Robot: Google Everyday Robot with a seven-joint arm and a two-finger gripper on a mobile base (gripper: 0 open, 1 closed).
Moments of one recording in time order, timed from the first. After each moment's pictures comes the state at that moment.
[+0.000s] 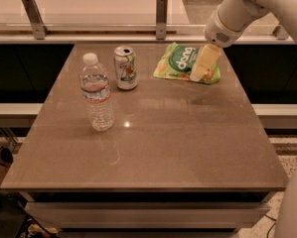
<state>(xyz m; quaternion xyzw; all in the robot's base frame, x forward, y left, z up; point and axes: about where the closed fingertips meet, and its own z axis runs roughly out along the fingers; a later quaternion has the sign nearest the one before) 0.695 -0.162 0.908 -0.57 0.77 -0.01 0.27</state>
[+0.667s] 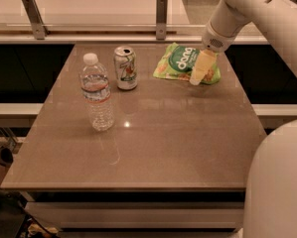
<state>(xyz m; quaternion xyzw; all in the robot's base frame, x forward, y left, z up) 0.721 -0.177 0.869 -0.55 0.81 -0.03 0.22</state>
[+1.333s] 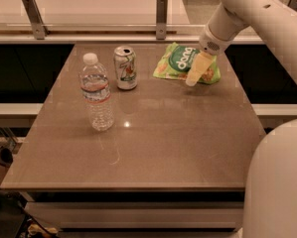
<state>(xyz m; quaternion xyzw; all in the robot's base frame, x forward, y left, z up) 0.729 -0.169 0.859 -0.55 0.81 -0.02 0.23</state>
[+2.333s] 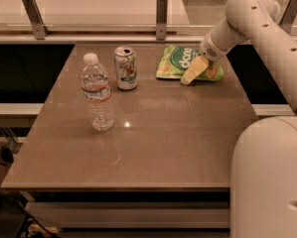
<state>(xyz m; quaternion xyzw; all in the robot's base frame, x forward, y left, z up) 0.781 -0.174 0.814 -0.49 0.82 0.05 0.28</state>
